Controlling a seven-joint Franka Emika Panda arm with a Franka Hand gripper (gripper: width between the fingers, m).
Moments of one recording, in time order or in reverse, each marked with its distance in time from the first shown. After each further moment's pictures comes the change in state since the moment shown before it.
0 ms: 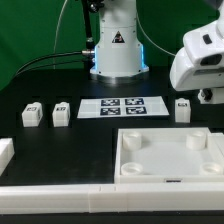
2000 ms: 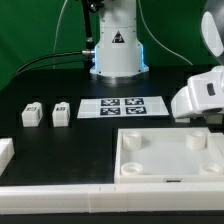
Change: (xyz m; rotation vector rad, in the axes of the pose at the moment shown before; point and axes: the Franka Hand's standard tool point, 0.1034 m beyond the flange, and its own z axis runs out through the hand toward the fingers) arm -0.001 -0.007 0.061 -0.002 -0.426 0.002
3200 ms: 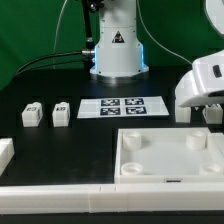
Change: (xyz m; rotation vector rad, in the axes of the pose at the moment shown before) arm -0.005 -0.005 -0.026 -0.006 0.047 -0.005
